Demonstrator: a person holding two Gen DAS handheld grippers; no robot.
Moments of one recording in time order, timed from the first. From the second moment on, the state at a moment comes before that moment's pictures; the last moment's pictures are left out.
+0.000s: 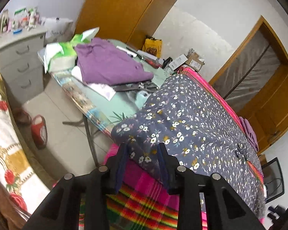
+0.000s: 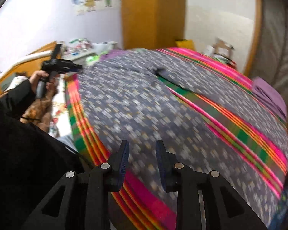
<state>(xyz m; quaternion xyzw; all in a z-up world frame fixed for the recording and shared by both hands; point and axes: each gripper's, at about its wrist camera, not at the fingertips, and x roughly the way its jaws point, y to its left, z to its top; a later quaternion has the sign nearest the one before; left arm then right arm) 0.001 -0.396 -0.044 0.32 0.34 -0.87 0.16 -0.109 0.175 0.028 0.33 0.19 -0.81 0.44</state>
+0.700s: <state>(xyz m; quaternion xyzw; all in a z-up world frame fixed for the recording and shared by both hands) 0.018 -0.408 -0.036 0.32 0.33 -0.87 0.19 -0.100 0.217 -0.018 0.37 0.27 -0.83 0.32</state>
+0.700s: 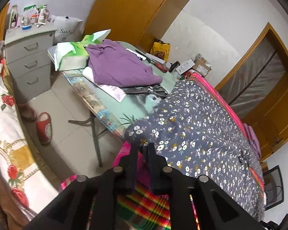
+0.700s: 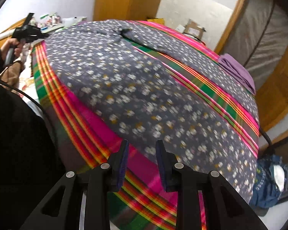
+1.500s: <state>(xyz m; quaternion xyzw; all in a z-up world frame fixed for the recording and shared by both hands) -0.065 -0.096 0.008 0.38 0.03 -0.89 -0.24 -0.090 0.246 -0.014 0.42 0.26 -0.81 0.32</state>
